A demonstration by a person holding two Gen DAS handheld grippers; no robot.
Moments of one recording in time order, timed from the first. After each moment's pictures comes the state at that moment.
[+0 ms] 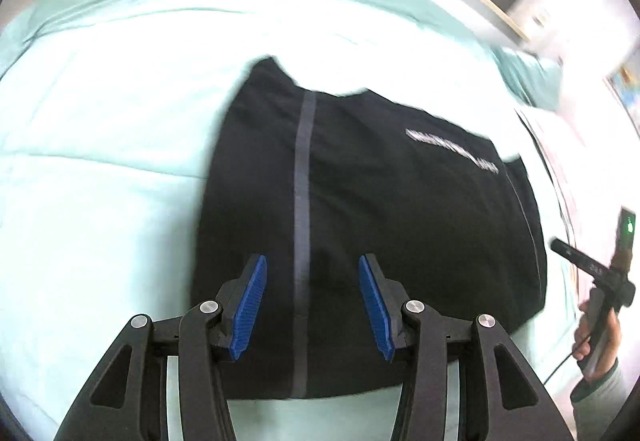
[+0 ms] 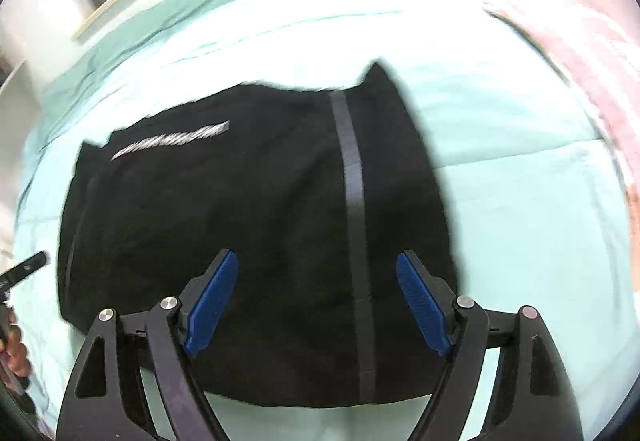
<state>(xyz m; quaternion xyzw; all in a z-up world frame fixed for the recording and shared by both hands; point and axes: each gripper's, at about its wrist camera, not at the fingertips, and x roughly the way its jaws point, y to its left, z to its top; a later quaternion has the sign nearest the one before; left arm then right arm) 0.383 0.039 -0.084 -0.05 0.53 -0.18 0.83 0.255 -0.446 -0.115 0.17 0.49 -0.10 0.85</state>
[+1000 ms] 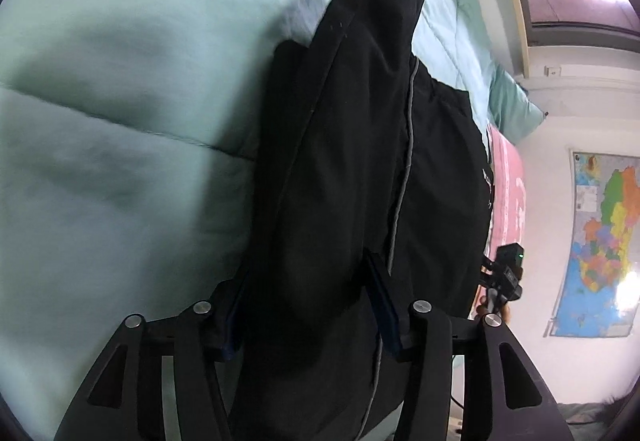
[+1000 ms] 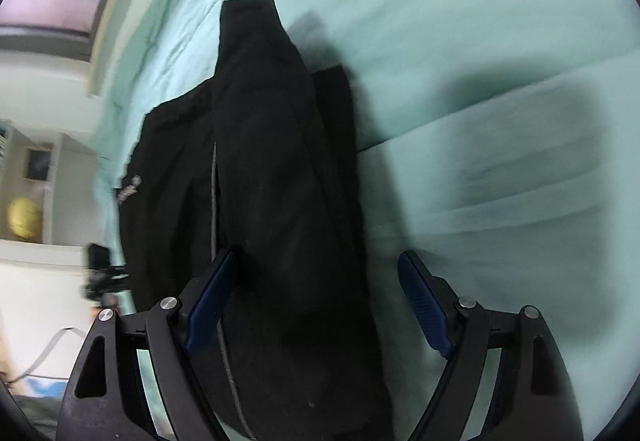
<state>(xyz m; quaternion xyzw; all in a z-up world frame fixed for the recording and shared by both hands) 0.474 0.065 -0.223 -0.25 0.66 -0.28 0.65 0.296 -0.587 -0.242 0.41 0.54 0.09 0.73</state>
